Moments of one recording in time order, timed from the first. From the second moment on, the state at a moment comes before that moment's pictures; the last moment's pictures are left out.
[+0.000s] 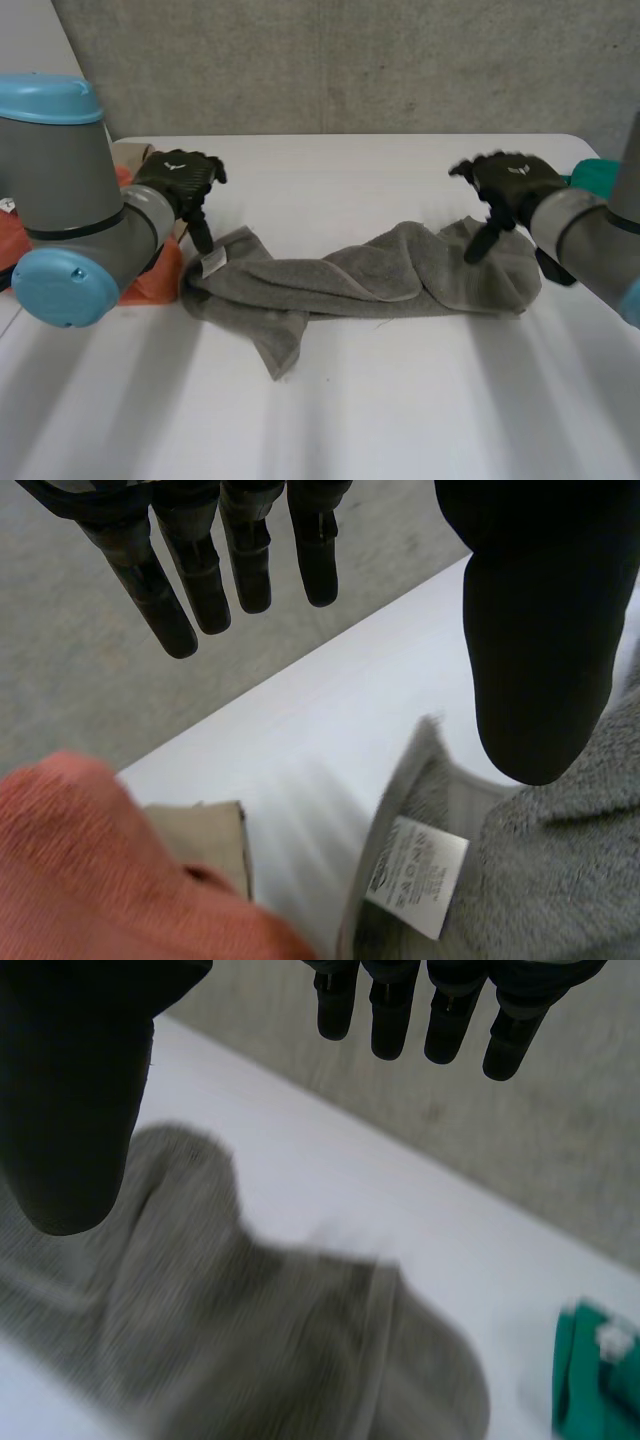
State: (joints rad) left arm 4.29 -2.08 -1.15 2.93 -1.64 3.38; right arm 1.88 -1.16 1.27 0.22 1.46 2.92; left_hand 0.35 0.33 0.34 0.33 0.15; right_hand 0.23 0.21 0.21 0.21 0.04
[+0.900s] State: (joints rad) left arm 4.27 -2.53 -0.58 2.65 -1.50 3.57; right arm 1.90 -1.15 1.34 -0.08 1.40 2.77; left_hand 0.29 0.29 0.28 0.28 0.10; right_hand 1.13 1.17 1.18 1.19 0.99
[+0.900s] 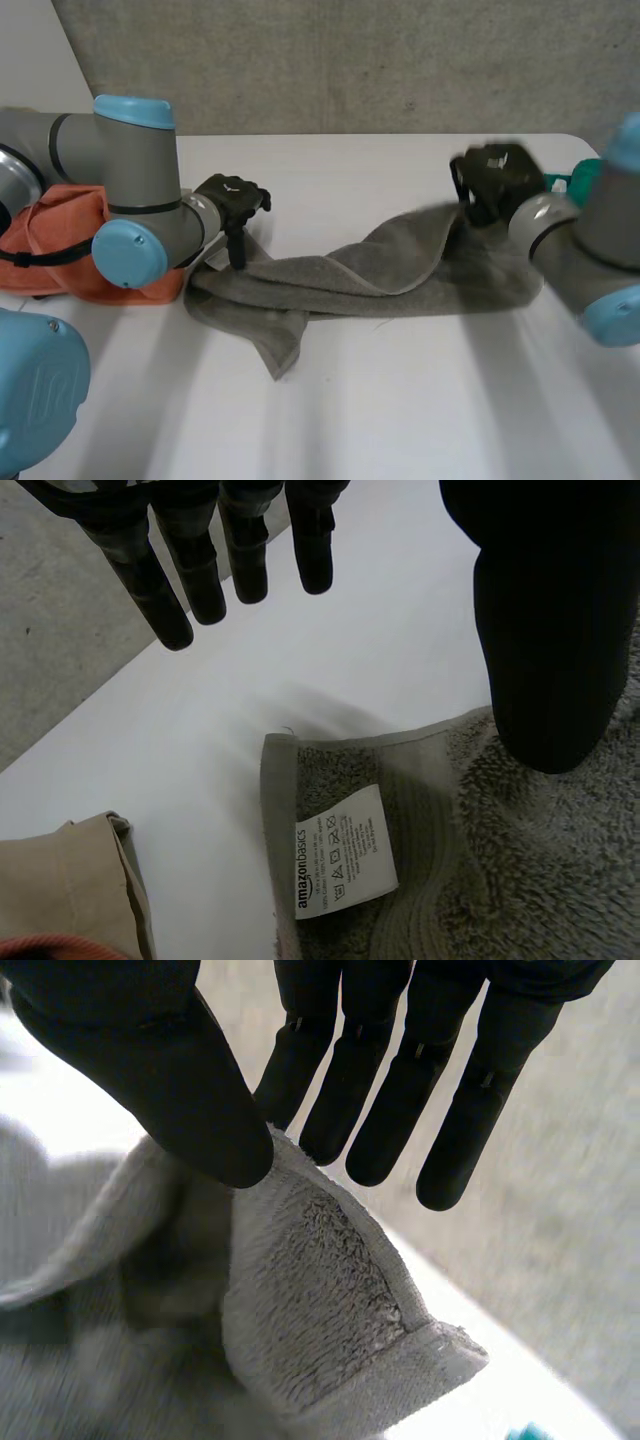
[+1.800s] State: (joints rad) left arm 4.22 -2.43 -0.12 3.15 -1.72 3.42; right arm 1.86 -1.01 0.66 -0.31 1.60 2.91; left_hand 1.16 1.19 1.19 1.20 0.98; right_hand 1.13 1.17 1.19 1.20 0.99
